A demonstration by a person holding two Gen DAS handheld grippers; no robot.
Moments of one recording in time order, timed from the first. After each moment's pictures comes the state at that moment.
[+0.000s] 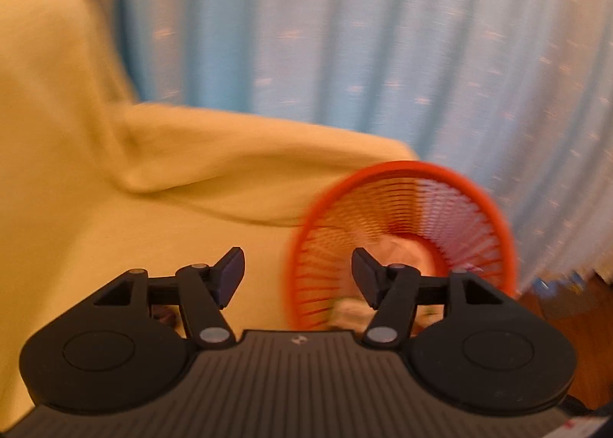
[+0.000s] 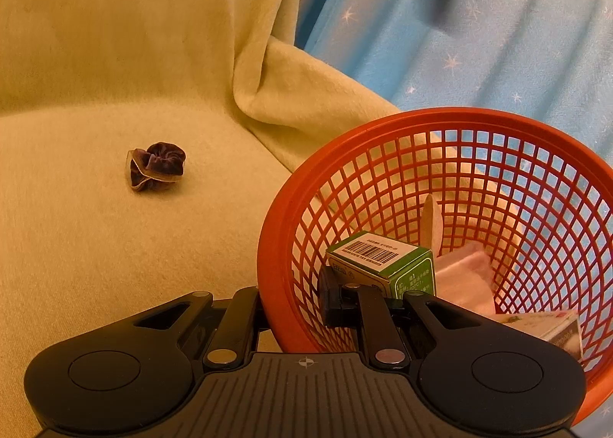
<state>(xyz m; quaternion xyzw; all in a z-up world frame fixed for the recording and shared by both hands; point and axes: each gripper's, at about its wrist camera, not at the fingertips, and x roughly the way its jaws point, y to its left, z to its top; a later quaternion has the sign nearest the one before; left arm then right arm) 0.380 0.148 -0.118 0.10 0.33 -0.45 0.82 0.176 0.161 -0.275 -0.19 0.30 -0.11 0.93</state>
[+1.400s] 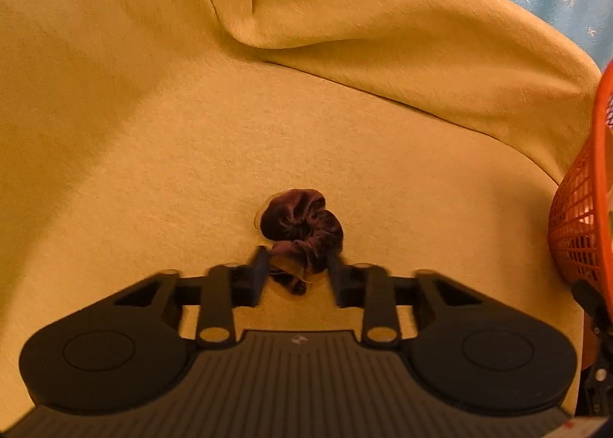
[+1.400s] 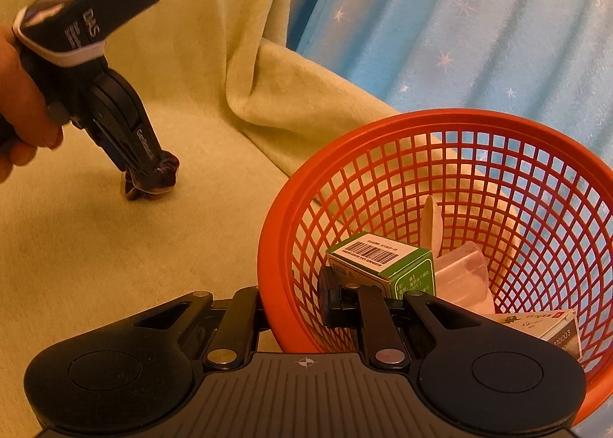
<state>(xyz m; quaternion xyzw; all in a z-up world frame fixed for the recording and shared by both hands) 0.492 0.172 -0.287 0.14 0.44 -0.33 0.82 0.180 0.160 -0.275 -0.18 0.30 -0.12 0.93</state>
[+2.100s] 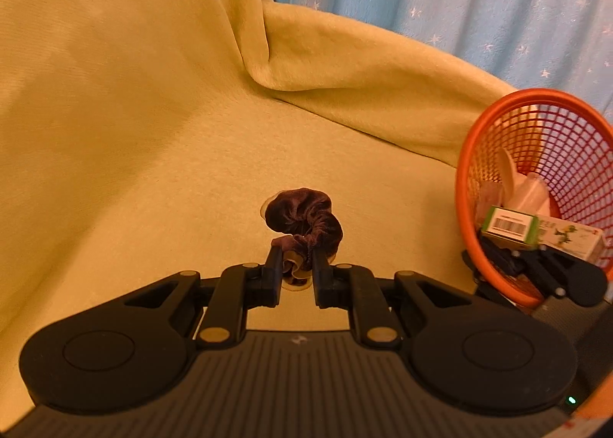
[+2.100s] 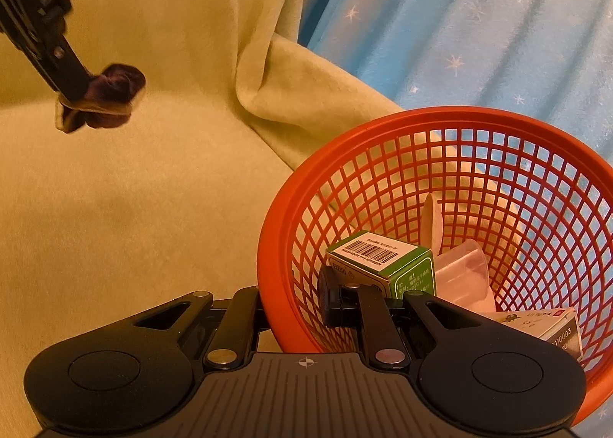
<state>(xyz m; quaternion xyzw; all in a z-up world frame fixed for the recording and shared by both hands) 0.412 0.240 -0.194 0.09 0.41 -0.33 0.85 0.172 0.160 -0.278 -0.20 0.30 -0.11 0.93</state>
